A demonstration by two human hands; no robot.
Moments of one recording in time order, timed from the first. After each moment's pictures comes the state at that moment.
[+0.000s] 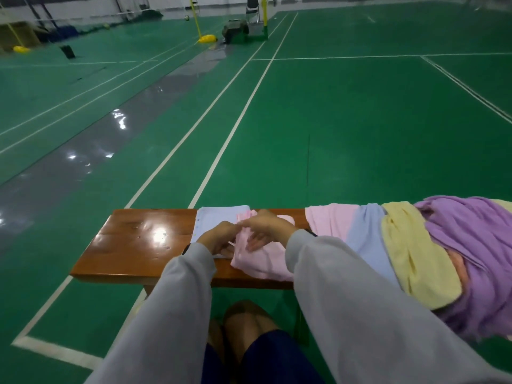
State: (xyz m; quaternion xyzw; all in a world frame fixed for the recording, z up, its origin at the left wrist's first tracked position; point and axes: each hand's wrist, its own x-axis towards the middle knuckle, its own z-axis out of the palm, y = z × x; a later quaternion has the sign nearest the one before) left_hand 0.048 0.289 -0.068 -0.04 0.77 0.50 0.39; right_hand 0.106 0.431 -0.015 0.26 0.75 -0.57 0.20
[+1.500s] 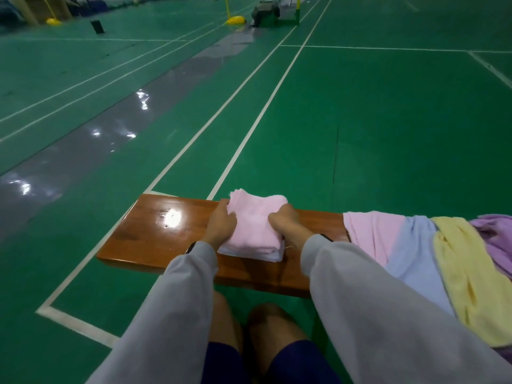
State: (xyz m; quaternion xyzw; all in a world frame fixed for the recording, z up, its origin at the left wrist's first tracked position) left_hand -0.009 0.224 -0.083 0.03 0.90 0.42 0.11; right_hand 0.034 0.403 -0.074 0.28 0.83 -0.48 0.08
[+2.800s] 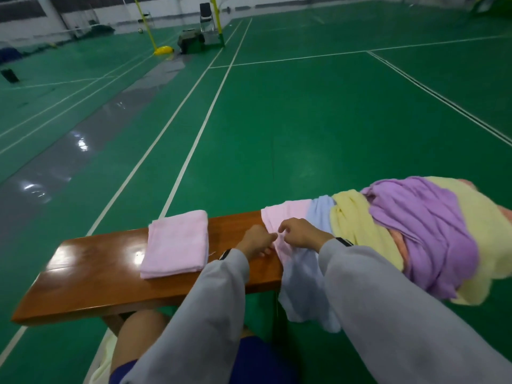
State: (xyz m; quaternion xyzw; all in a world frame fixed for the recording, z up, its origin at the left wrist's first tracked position) left_hand 0.122 0.488 -0.092 0.14 0.88 0.32 0.32; right_hand 0.195 0.623 -0.082 0.18 0.94 -0.28 0.11
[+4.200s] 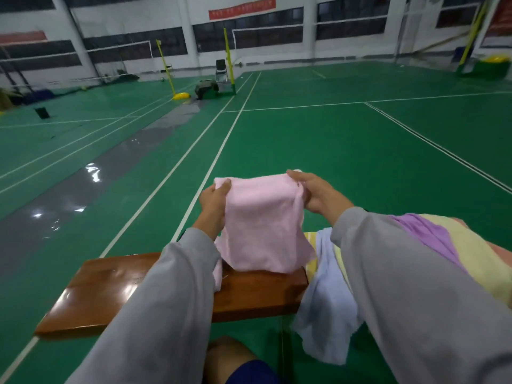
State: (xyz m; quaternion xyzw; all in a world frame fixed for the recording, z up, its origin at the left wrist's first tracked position) left_hand 0.062 0.412 0.091 0.00 0.66 0.75 0.08; right_hand 0.171 0.628 0.112 0.25 0.54 -0.80 -0.06
